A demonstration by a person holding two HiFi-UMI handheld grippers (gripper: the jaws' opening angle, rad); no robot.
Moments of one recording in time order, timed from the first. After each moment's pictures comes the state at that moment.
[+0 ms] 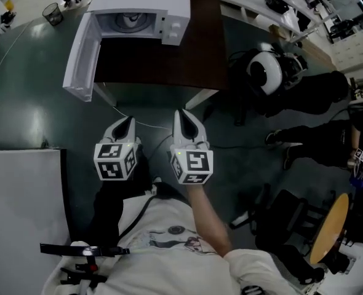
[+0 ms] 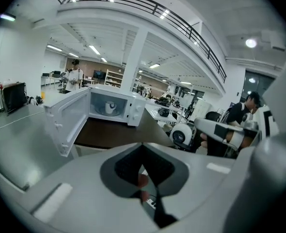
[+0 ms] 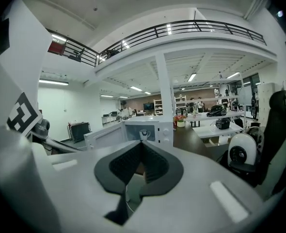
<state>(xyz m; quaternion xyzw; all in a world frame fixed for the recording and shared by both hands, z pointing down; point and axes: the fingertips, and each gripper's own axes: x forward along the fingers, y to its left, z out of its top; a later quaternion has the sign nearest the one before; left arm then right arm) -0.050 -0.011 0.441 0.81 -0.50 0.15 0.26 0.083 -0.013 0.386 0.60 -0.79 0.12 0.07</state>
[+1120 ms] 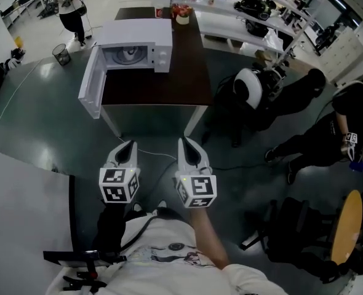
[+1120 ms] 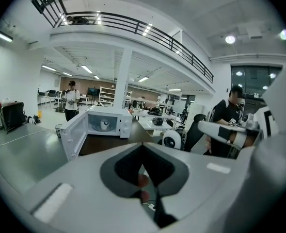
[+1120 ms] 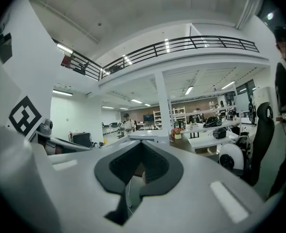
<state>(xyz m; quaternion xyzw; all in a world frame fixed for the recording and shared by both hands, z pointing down) -0.034 0.095 0.361 0.84 -0.51 0.12 0.17 0.110 0.116 0.319 0.61 -0.79 0.08 0.01</state>
